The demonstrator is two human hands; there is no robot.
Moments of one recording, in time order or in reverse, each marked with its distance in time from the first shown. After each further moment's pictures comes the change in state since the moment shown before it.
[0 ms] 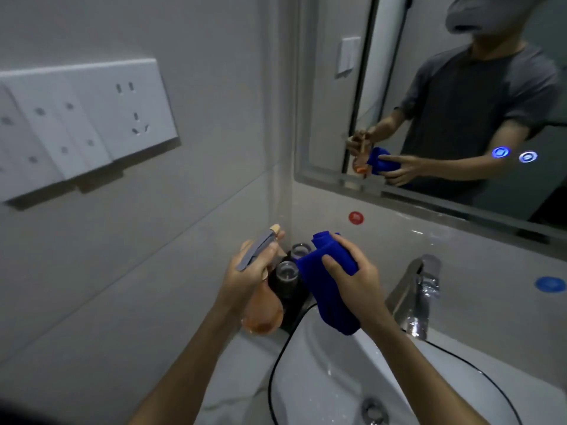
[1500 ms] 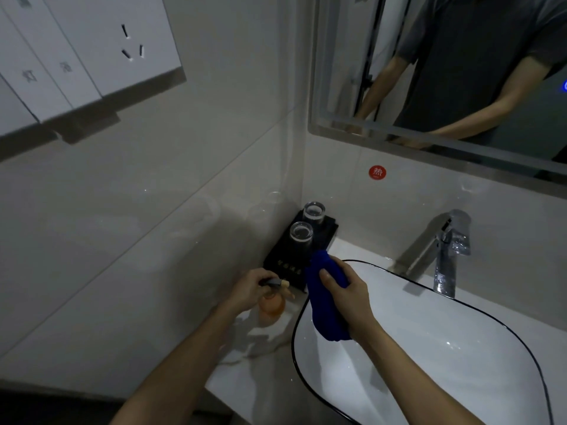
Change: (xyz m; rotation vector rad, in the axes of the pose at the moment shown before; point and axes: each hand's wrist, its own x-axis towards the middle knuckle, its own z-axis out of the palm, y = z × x) left_hand 0.031 -0.183 -0.106 0.866 -0.351 -0.211; right_hand -0.056 0.092 0.066 0.124 -0.026 0.405
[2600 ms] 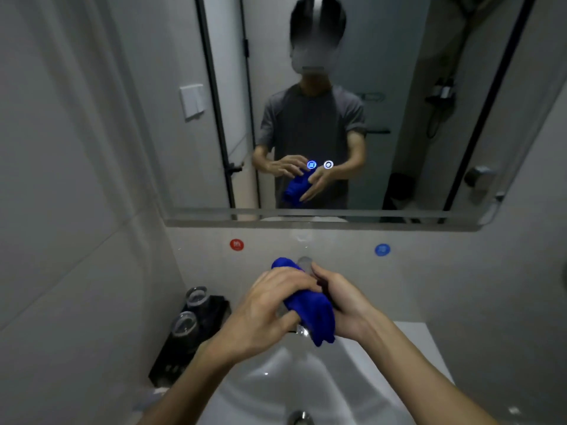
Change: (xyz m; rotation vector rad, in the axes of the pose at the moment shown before) left_hand -0.053 0.331 0.056 0.128 0.017 1.179; right_hand -0.048 -0.142 -0.207 0.821 -0.072 0.302
